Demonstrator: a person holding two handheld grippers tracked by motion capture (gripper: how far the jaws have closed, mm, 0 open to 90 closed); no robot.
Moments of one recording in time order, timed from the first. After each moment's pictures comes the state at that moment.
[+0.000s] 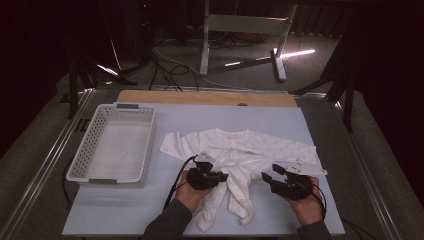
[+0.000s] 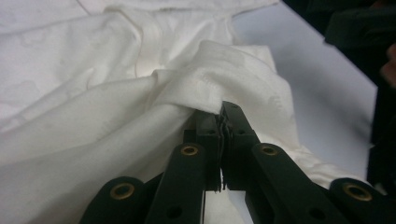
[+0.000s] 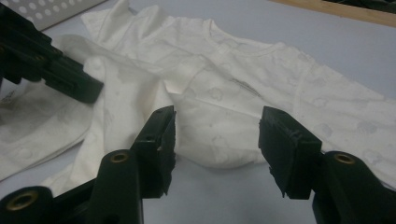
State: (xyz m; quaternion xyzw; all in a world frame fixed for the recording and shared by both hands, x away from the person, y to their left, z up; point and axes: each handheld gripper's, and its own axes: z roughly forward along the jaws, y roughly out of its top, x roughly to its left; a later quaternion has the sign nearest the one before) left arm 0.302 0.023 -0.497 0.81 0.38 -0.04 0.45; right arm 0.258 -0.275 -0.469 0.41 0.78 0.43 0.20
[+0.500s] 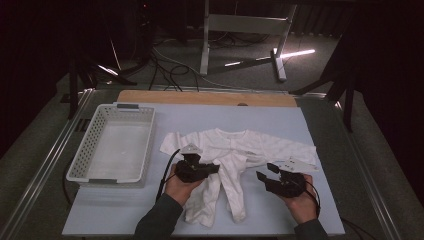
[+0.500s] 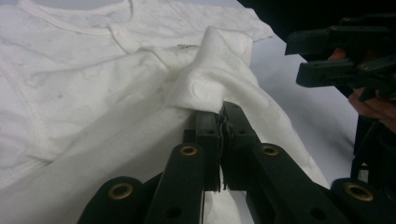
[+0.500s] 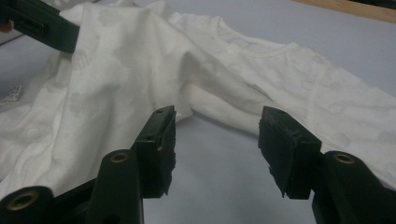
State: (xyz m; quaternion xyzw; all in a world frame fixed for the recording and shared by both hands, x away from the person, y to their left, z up) left arm 0.312 0.055 -0.476 0.78 0.39 -0.03 0.48; right arm 0.267 -0.262 -0.474 0.41 0.78 0.43 0.19
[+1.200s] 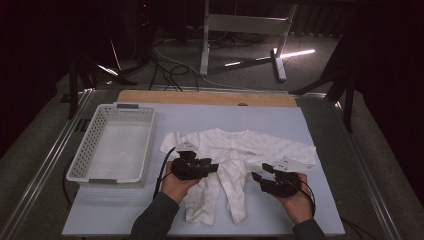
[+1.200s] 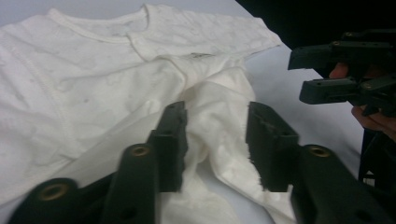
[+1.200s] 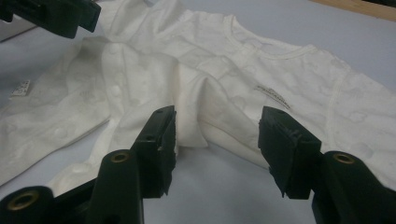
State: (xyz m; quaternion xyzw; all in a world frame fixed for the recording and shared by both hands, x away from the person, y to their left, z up) left arm 0.313 0.062 -0.473 0.78 0.39 -0.02 0.49; right arm 0.269 -0.251 -0.476 0.39 0.79 0.43 0.19
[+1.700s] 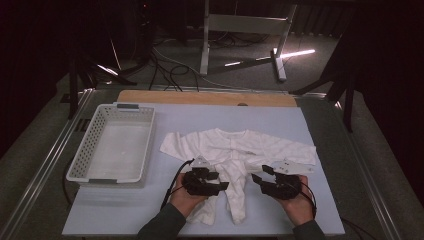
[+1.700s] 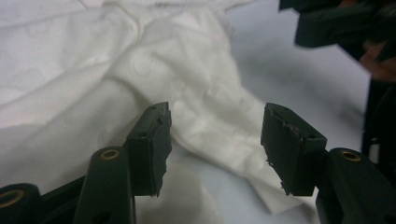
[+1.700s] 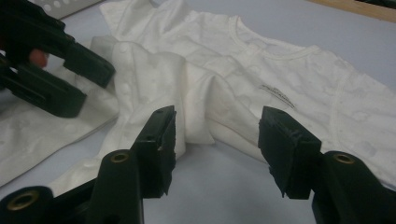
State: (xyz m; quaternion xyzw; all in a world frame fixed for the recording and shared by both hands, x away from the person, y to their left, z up) left arm 0.289 0.032 -0.502 0.82 0.37 -0.02 0.44; right arm 0.263 -0.250 -0.474 0.39 0.79 0.43 0.19
